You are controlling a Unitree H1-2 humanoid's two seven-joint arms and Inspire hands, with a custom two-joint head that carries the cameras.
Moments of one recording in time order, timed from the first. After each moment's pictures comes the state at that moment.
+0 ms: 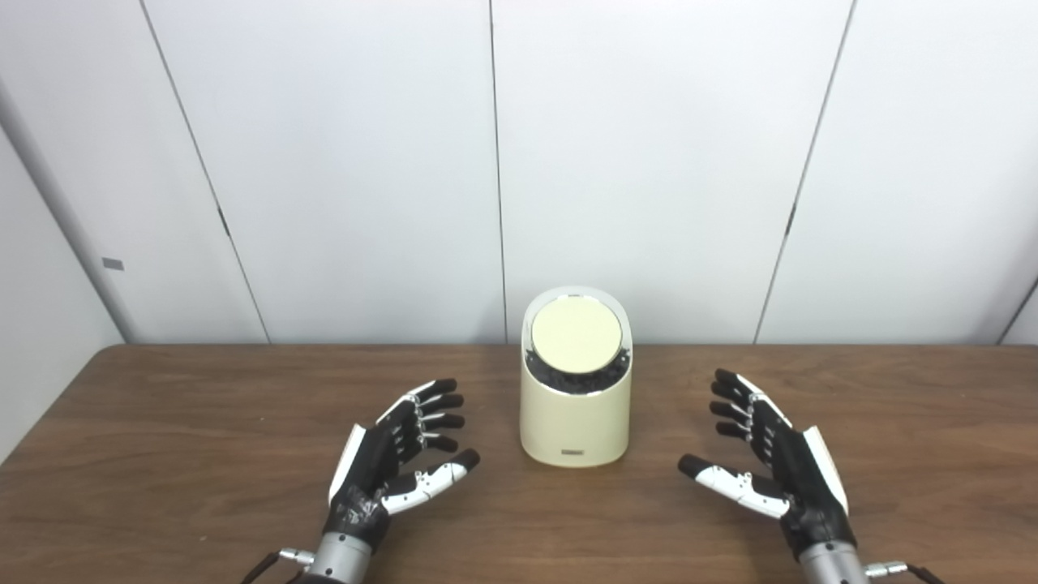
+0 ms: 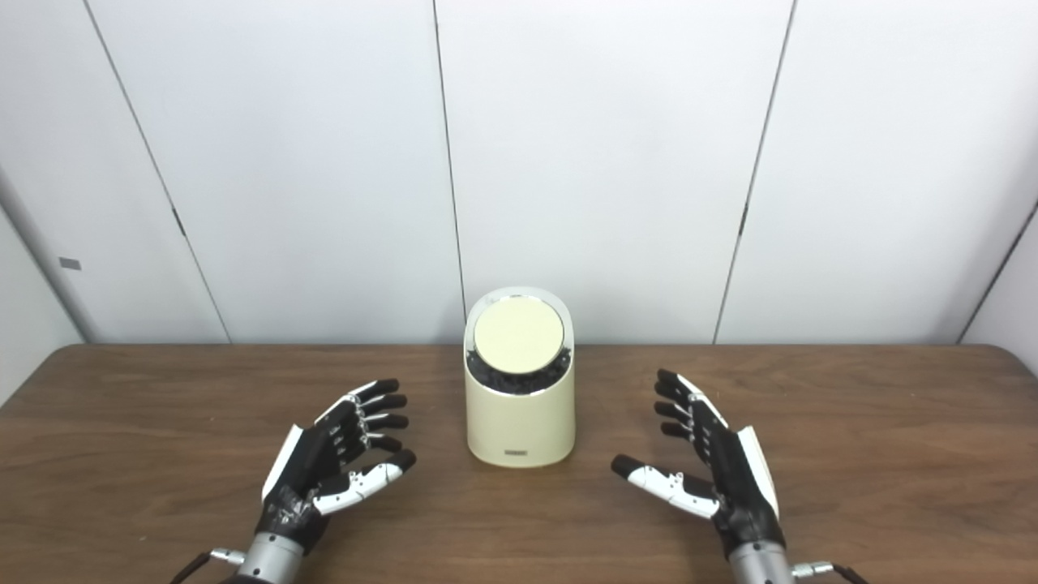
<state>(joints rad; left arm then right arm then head) -0.21 0.10 0.02 0.17 -0.01 -0.22 -0.11 -0.18 -0.11 -0.03 0.05 -0.18 -0.08 -0.01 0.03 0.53</state>
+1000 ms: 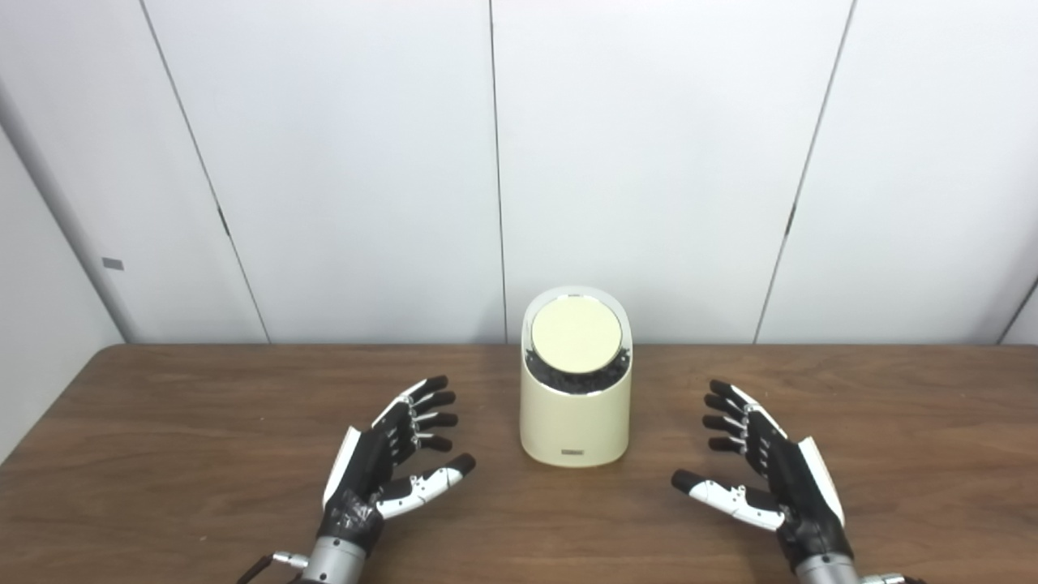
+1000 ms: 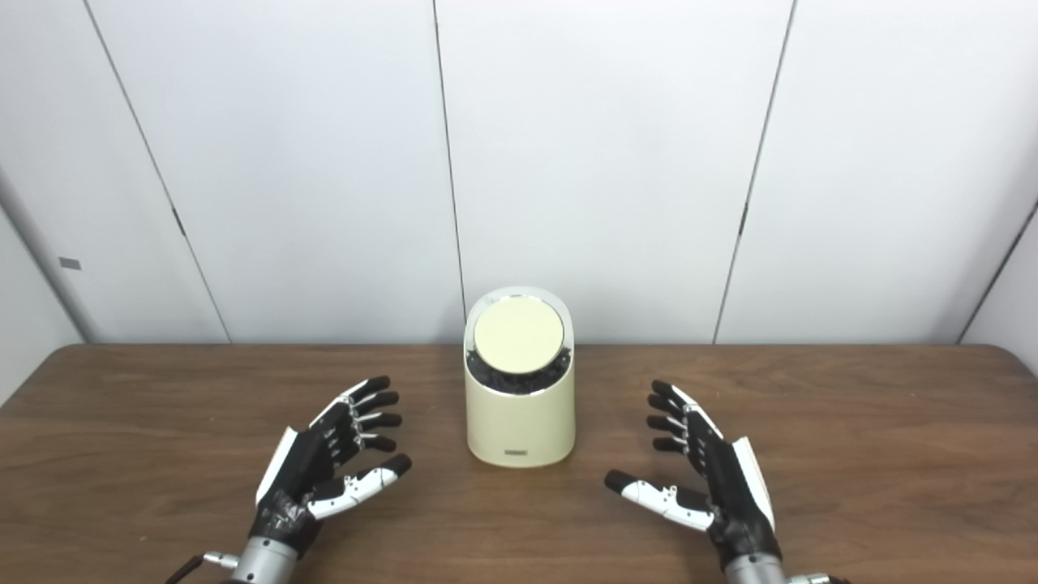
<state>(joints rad) -0.20 0.10 0.03 0.17 -0.01 -0.25 -0.12 -0.16 -0.11 -0.01 0.03 -0.20 -0.08 -0.03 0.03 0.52</state>
